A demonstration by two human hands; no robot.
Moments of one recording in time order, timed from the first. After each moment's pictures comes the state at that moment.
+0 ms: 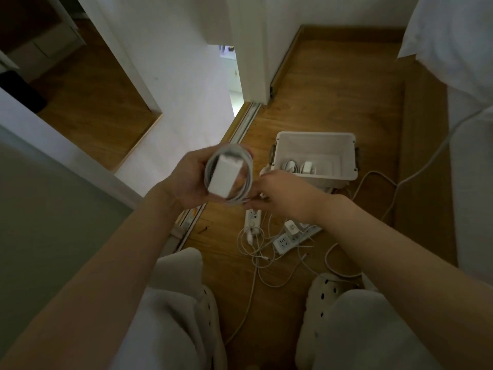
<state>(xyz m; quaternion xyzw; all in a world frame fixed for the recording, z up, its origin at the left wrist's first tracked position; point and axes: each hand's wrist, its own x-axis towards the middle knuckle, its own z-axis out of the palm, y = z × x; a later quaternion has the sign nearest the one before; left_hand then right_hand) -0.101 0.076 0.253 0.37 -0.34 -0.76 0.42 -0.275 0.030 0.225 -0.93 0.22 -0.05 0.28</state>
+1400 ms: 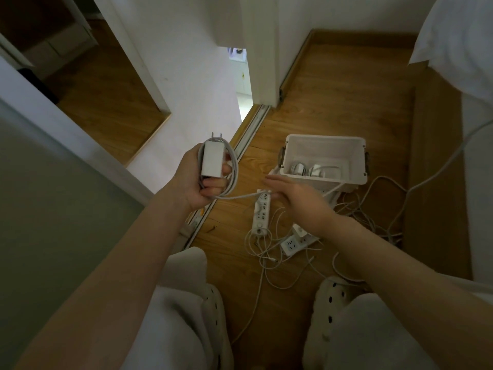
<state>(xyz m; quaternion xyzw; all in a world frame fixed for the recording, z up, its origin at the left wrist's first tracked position) -0.073 0.081 0.243 0.48 -0.16 -0.71 0.49 -0.277 0.037 0.188 -0.88 0.35 -0.13 0.28</state>
